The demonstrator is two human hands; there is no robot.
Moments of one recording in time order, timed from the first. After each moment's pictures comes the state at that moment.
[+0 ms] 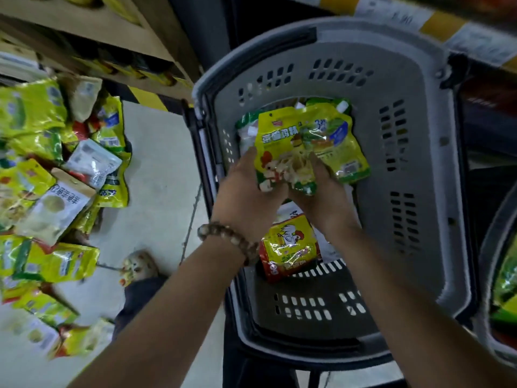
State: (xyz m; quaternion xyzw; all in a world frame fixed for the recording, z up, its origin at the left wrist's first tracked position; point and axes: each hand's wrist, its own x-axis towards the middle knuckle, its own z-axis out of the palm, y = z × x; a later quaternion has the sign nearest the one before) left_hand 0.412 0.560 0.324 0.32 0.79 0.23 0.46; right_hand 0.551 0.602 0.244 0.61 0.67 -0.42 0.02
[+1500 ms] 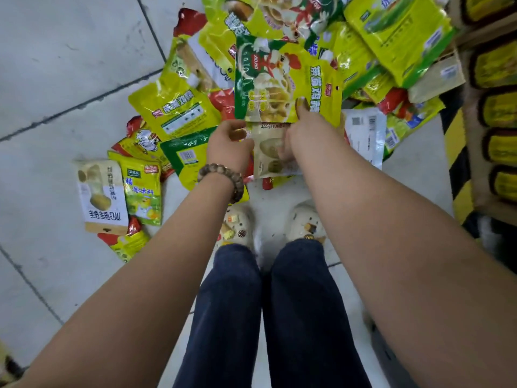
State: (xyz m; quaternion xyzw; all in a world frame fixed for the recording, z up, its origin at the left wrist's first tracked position) left_hand -0.088 0.215 0.074 -0.25 0.81 0.43 0.32; right_hand -0.088 0.339 0.041 0.18 0.86 -0.14 0.47
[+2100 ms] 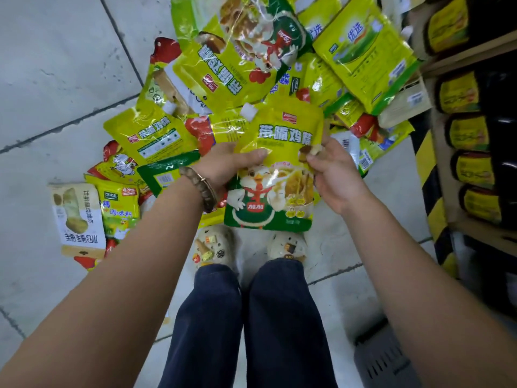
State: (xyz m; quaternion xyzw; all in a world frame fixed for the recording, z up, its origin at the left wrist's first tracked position) left_hand -0.114 0.240 0.074 -0.26 0.64 0.50 0.52; right_hand -0.042 0.420 0.065 0.45 0.46 -0.75 0.16
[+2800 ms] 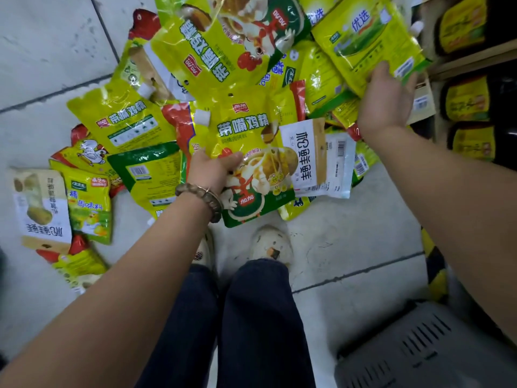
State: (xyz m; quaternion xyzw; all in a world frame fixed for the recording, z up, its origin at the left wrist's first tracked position) left_hand -0.085 0.268 0.050 -0.45 0.62 0.53 0.36; right_hand -0.118 0.534 0.002 0.23 0.96 0.00 0.18
